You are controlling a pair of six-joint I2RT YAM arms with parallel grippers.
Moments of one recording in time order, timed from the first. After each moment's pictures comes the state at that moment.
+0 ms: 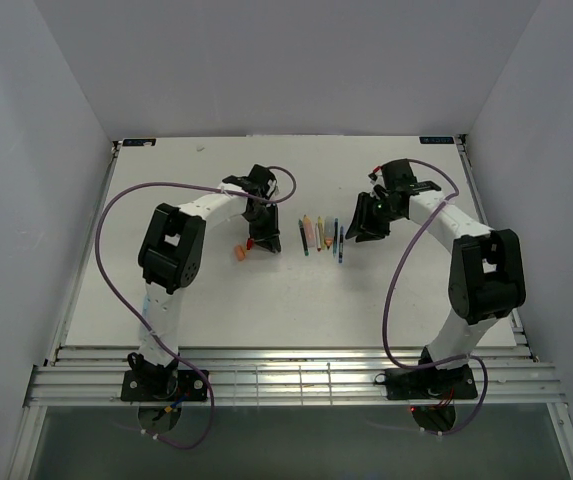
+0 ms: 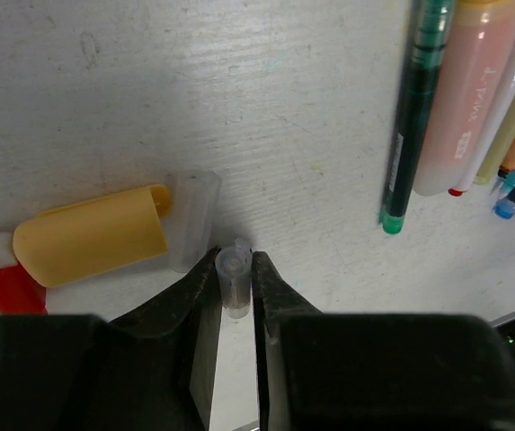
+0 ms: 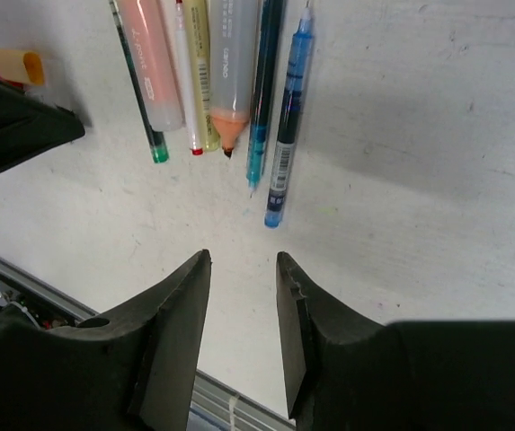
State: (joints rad) left arm -0.48 2.15 1.61 -0.75 0.29 -0.49; right arm 0.24 1.75 1.25 -0.62 -0.41 0.36
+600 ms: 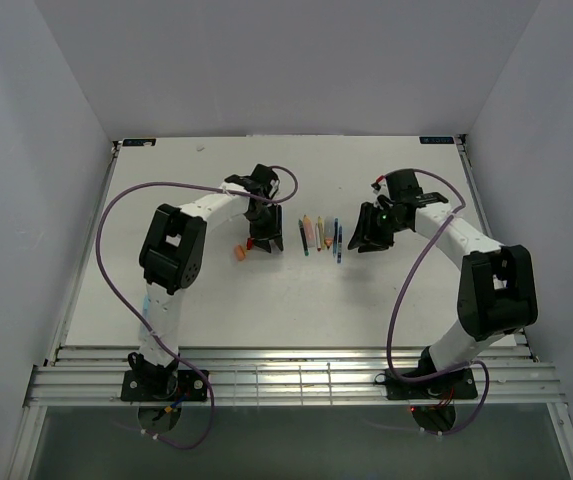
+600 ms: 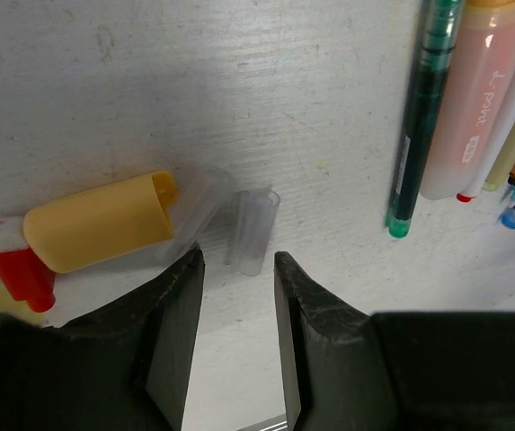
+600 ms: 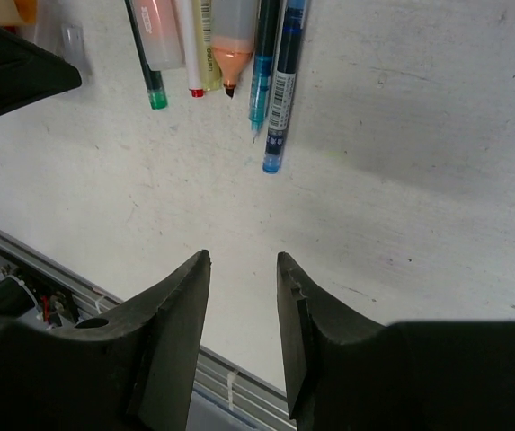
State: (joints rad) left arm -0.49 2.16 1.64 -0.78 0.23 -0.50; right arm 0.24 1.62 1.13 -0.62 -0.44 0.36
